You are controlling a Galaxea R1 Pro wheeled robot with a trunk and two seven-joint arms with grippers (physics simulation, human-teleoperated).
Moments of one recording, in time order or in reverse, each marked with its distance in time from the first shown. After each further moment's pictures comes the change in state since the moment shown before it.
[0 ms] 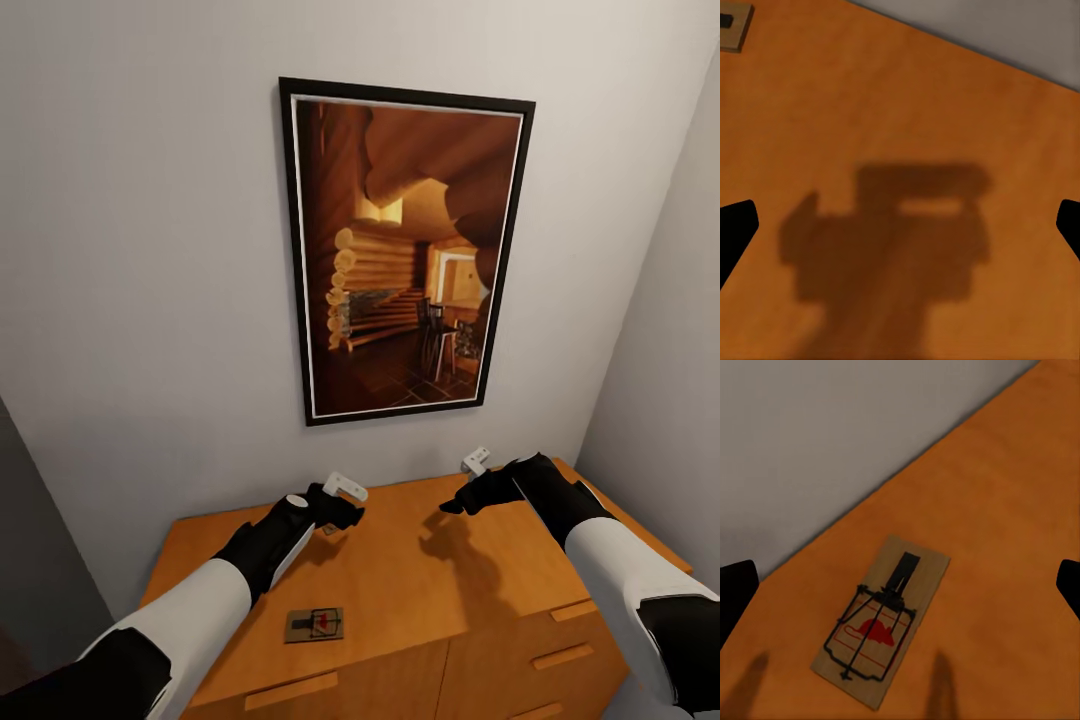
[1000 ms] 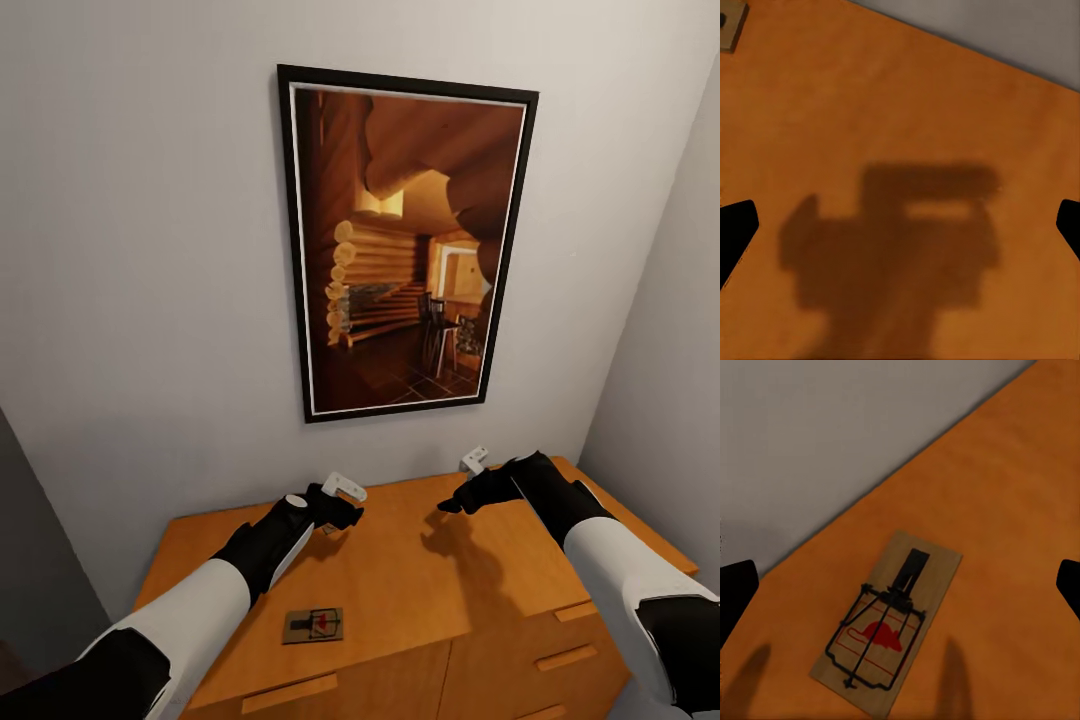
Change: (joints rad) left arm 0.001 0.003 0.001 0.000 -0.003 0.000 0.001; right arm 0.001 0.004 -0.002 -0.013 0.004 0.009 0.009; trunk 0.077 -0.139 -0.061
